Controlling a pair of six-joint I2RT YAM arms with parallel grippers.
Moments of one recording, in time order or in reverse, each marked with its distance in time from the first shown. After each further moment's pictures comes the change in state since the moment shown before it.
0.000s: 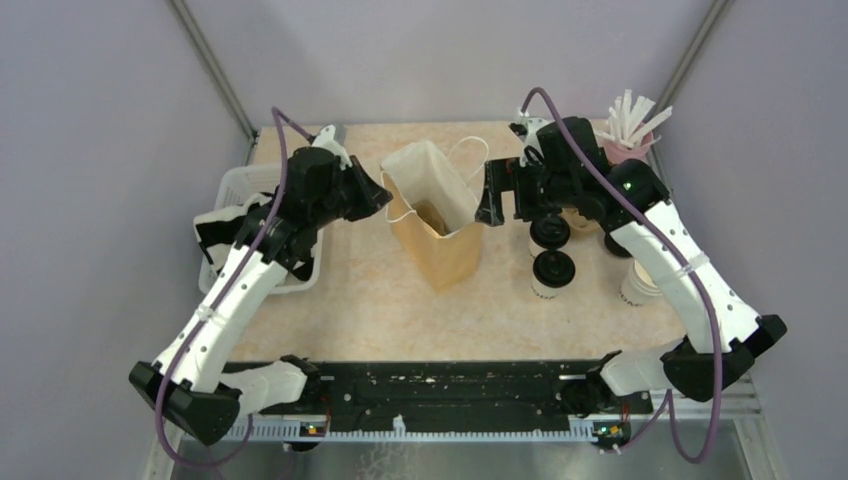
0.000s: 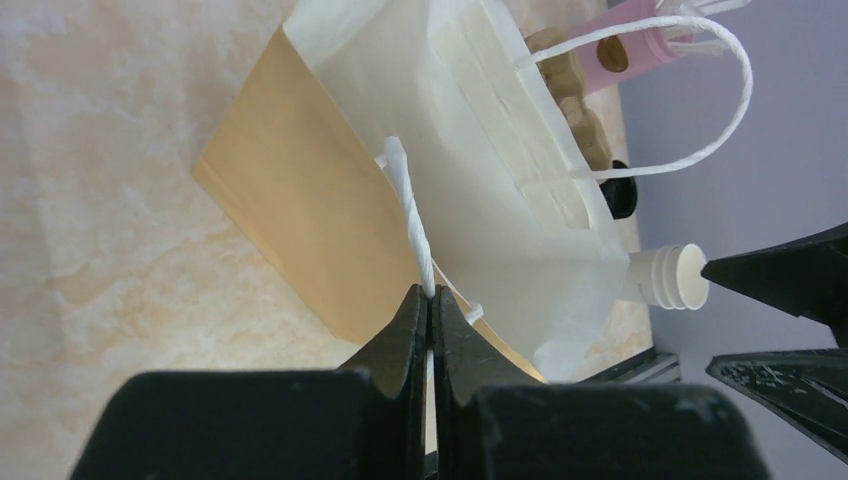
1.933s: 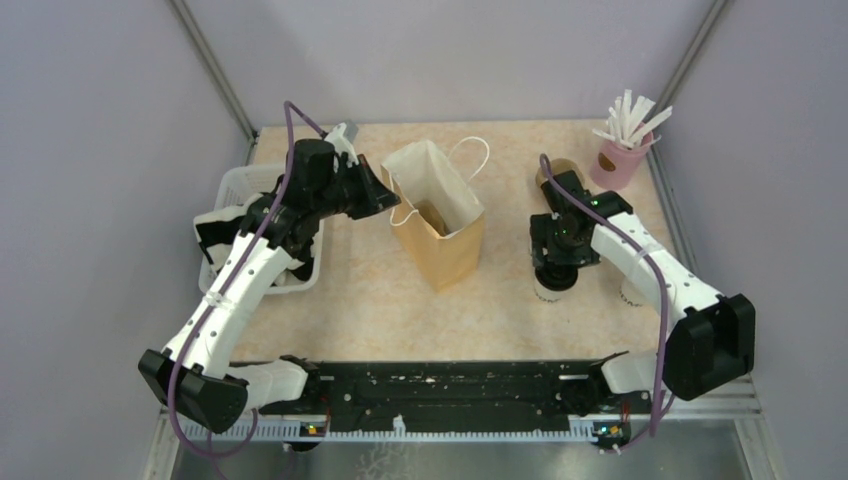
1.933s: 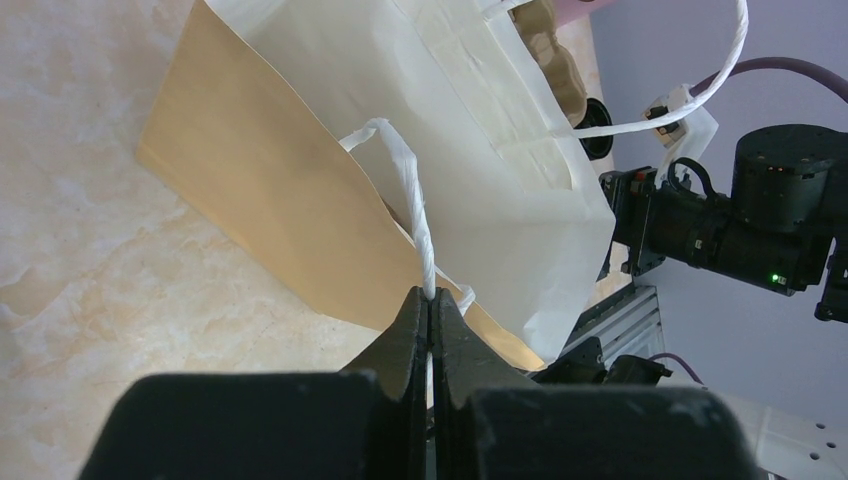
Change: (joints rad) left arm 0.059 0.104 0.067 -0.029 0.216 0.087; right arm -0.248 0.003 -0.565 0.025 0.271 -0.019
